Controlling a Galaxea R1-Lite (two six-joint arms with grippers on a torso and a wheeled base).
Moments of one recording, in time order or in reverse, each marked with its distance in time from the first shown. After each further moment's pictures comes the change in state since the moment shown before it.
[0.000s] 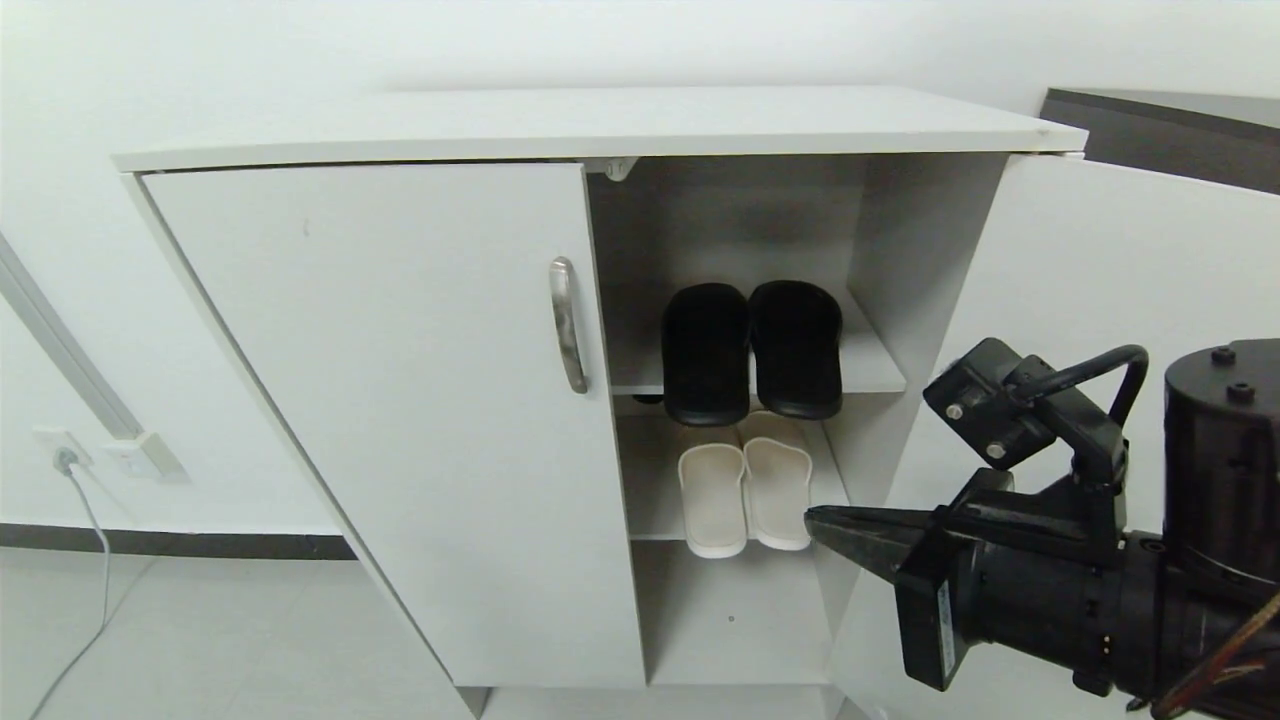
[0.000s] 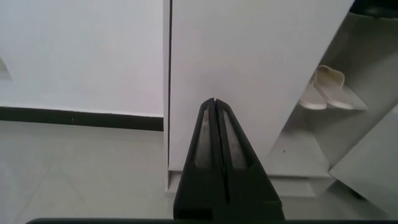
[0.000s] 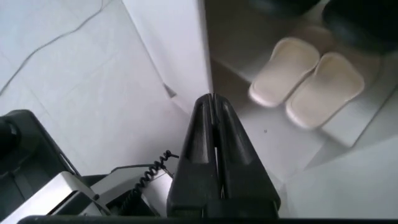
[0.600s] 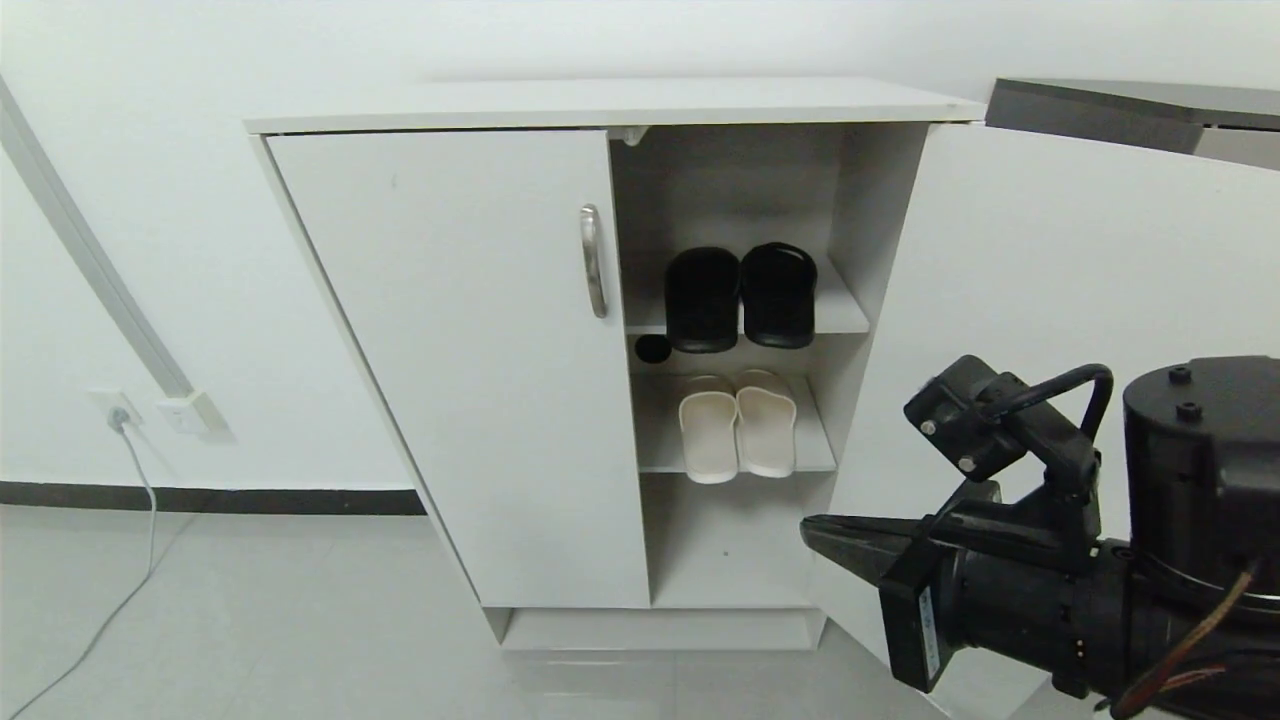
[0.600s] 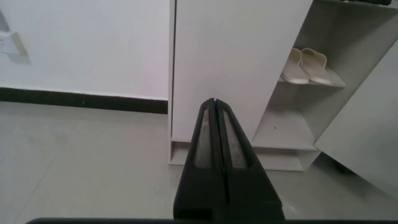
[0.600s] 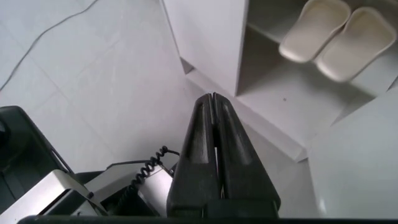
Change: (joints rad) left arm 0.000 0.000 0.000 0.000 0.000 -0.001; right arm -0.001 0.028 0.015 -0.019 0.000 0.001
